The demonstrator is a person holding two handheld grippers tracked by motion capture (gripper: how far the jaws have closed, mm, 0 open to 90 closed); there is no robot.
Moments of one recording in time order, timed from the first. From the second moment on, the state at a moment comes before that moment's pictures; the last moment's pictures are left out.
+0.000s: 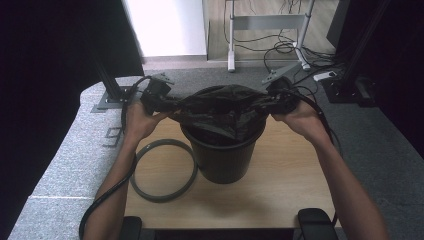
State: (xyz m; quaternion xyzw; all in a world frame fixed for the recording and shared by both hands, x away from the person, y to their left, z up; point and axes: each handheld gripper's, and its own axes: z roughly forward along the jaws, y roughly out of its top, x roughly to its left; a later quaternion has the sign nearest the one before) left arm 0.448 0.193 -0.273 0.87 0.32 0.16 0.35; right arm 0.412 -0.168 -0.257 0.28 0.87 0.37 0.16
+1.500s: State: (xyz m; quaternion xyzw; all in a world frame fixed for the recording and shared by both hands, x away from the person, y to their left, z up) left arm 0.477 0.195 -0.279 0.85 0.34 0.17 0.36; right arm 0.466 -0.181 -0.271 0.35 0.84 0.36 0.20
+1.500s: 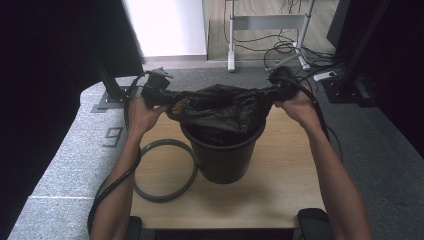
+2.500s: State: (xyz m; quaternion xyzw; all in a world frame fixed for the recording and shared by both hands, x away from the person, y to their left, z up) left arm 0.510 0.184 -0.311 0.86 0.37 0.14 0.33; right arm 0.511 -0.174 -0.322 0.40 0.85 0.28 0.19
